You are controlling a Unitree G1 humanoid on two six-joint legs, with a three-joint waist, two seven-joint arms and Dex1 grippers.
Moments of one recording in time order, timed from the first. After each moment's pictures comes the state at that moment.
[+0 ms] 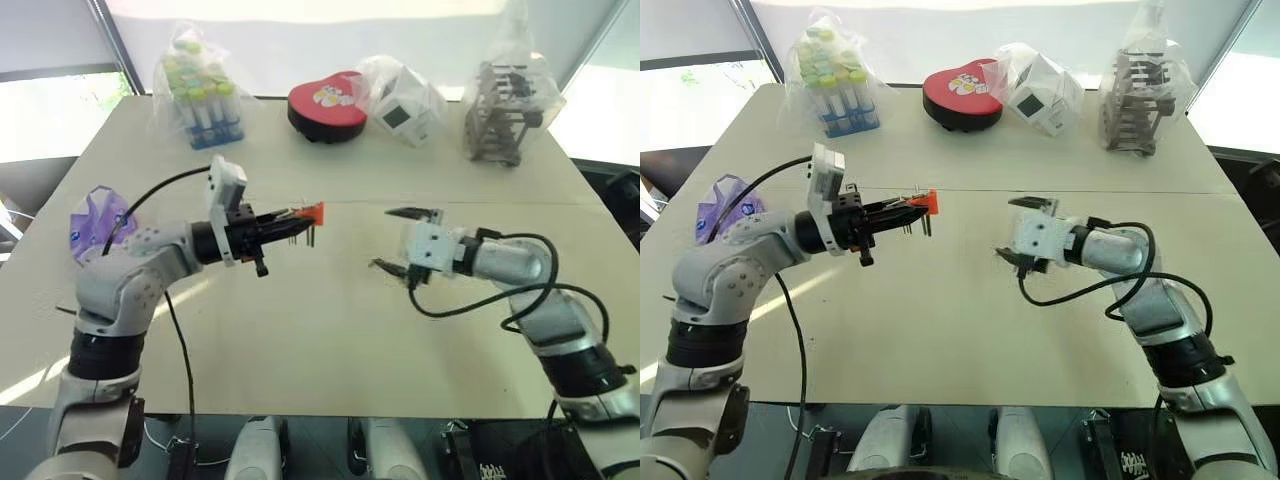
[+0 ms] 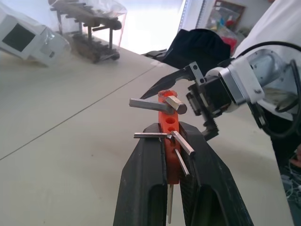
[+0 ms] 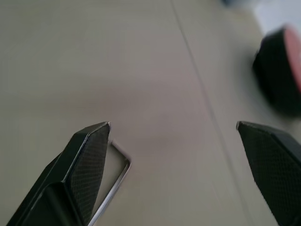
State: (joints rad) left arm -0.54 0.55 0.05 -0.25 -0.74 0.76 -0.84; right arm -0.43 -0.70 0.14 -0.22 -0.09 0.35 0.85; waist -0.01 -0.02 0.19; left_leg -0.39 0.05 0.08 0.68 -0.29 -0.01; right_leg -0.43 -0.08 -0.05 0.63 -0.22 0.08
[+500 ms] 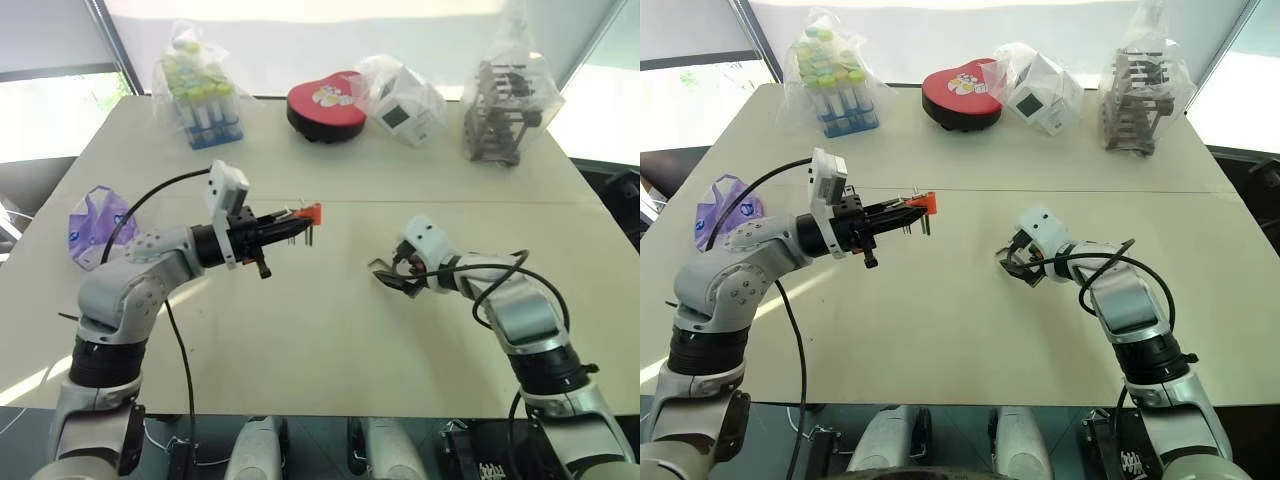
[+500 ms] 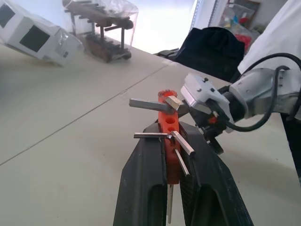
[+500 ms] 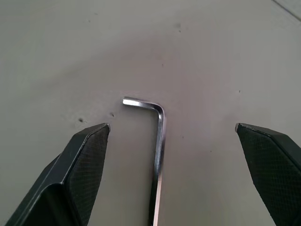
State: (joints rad) left arm -0.51 0.54 0.05 -0.28 -0.73 0.75 -0.78; right arm -0.48 -0.53 0.14 -0.13 0.01 0.86 0.71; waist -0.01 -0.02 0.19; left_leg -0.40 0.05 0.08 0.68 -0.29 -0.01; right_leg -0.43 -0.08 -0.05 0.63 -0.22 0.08
